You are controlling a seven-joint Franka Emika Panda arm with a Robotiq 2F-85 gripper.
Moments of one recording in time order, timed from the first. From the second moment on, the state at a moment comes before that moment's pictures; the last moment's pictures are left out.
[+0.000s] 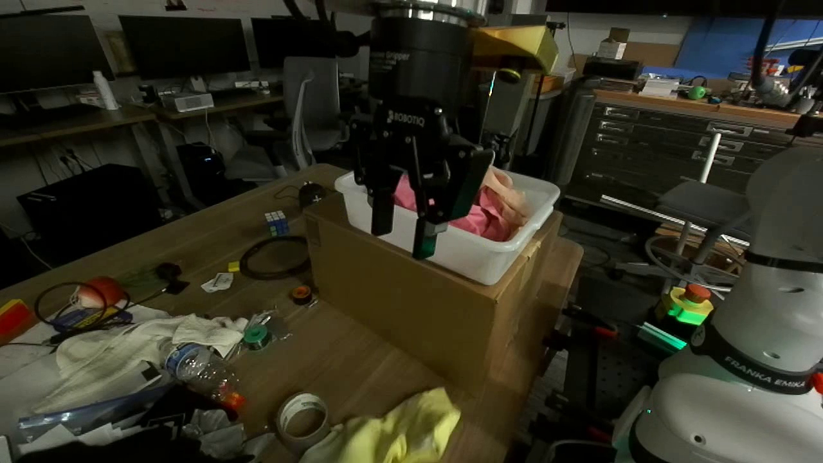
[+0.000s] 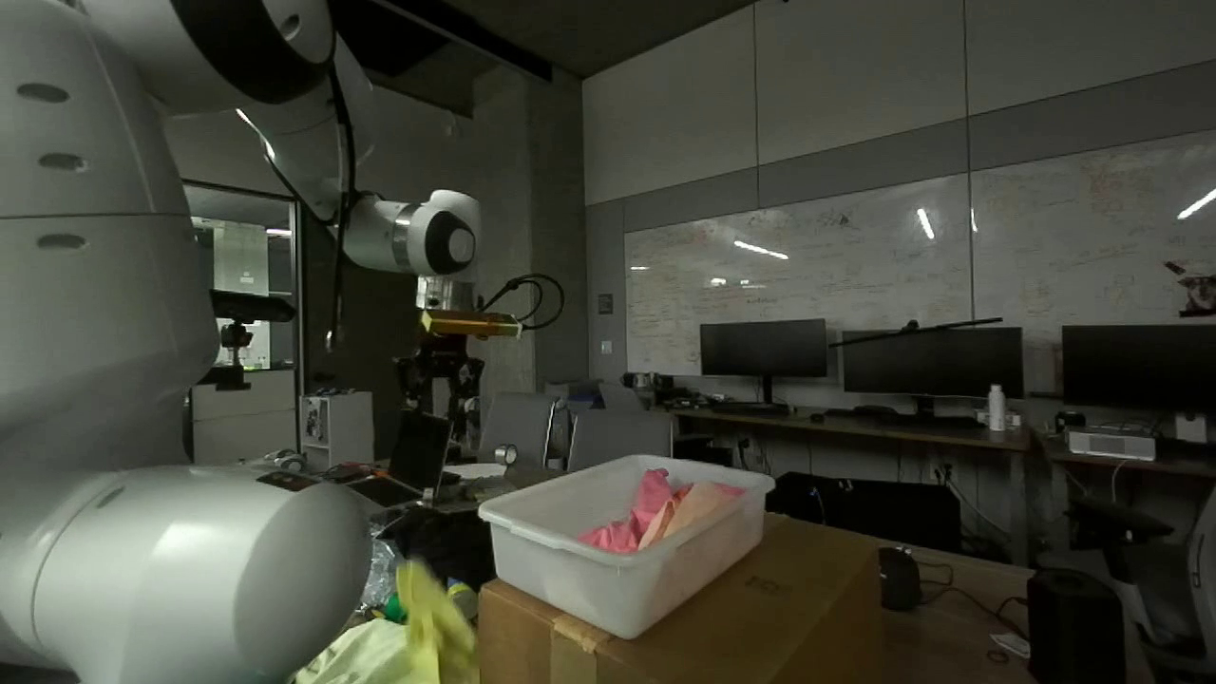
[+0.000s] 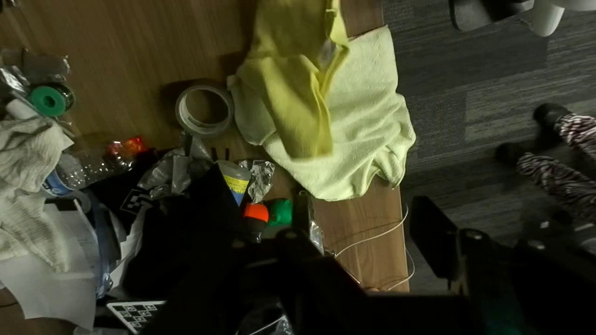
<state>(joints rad) 0.39 -0.23 0.14 -2.17 0.20 2.02 -0.83</state>
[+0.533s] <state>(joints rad) 0.23 -0.24 0.13 -2.22 0.02 2.17 -0.60</state>
